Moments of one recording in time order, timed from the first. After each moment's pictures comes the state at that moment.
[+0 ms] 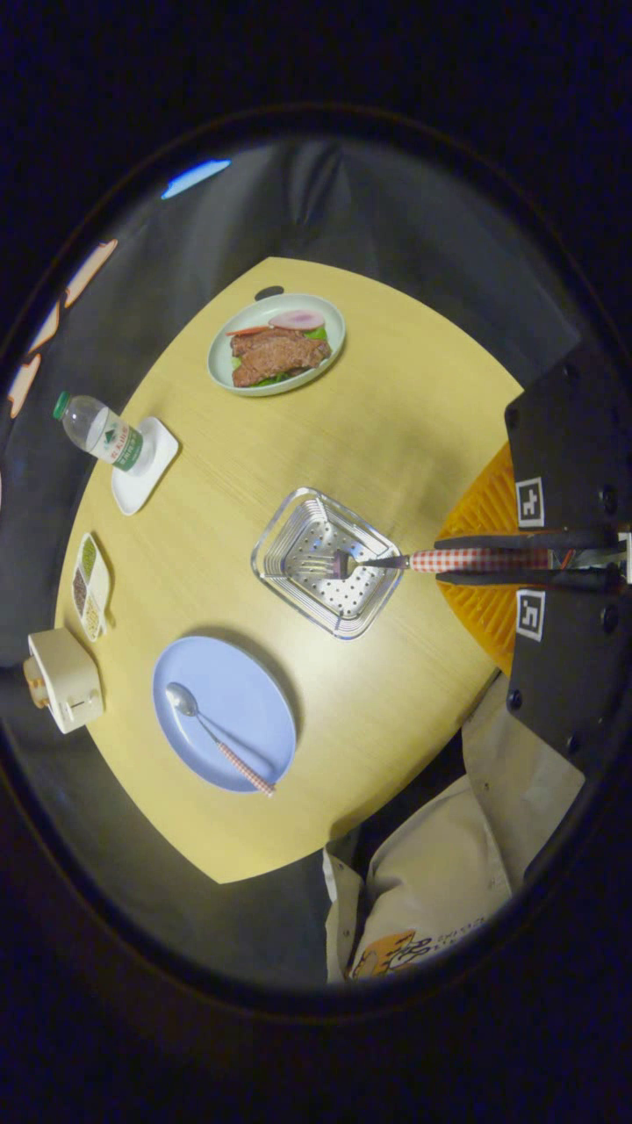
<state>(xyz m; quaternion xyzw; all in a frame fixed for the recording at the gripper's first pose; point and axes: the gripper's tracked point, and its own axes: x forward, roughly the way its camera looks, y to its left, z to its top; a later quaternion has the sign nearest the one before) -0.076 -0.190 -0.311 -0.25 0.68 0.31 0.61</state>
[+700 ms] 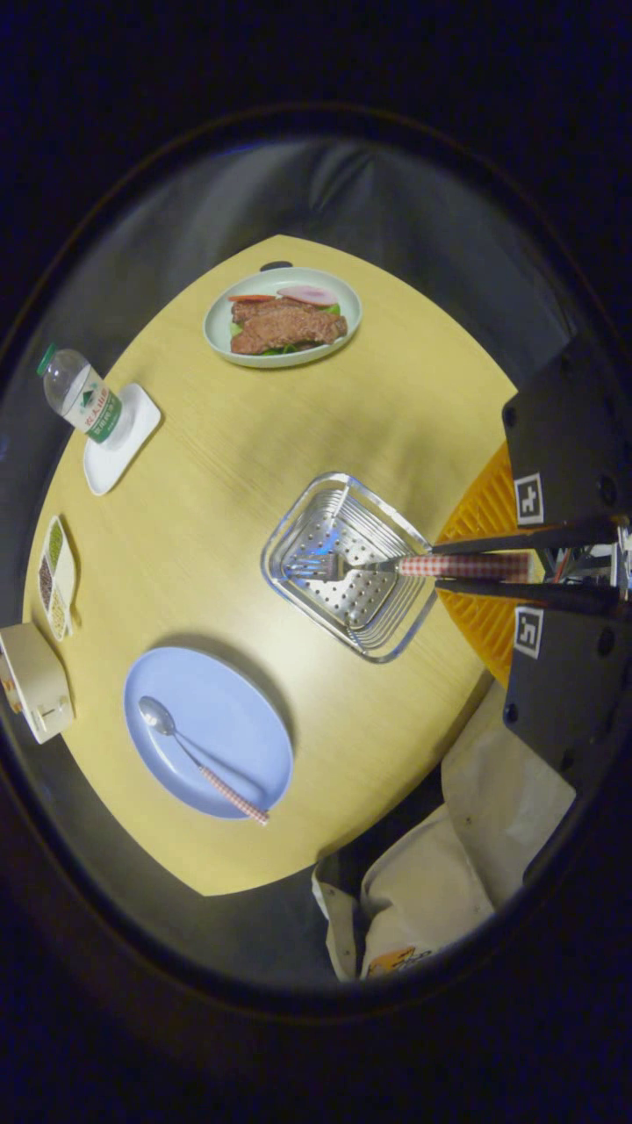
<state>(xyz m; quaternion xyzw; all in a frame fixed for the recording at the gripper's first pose) -0.064 -0.176 -0.337 -0.27 0.71 0.30 0.58</state>
